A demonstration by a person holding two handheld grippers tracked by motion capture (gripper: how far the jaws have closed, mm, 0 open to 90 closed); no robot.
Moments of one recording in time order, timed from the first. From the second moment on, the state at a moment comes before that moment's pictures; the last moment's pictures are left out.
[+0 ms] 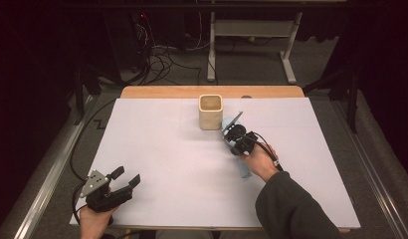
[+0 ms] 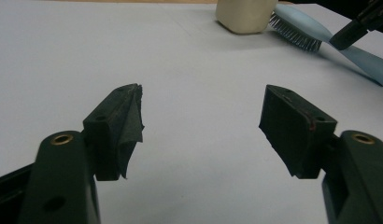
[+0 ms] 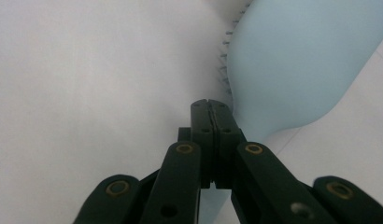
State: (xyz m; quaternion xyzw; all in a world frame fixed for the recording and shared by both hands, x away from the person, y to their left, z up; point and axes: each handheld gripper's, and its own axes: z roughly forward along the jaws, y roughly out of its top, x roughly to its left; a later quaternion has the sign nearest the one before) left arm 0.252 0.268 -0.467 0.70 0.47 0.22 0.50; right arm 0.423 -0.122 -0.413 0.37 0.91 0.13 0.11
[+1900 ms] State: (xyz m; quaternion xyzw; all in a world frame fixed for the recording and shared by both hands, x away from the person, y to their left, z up) left arm 0.252 0.270 -0.466 0.69 0.47 0.22 0.50; right arm 0.430 -0.149 -0.414 0.48 0.86 0.15 0.07
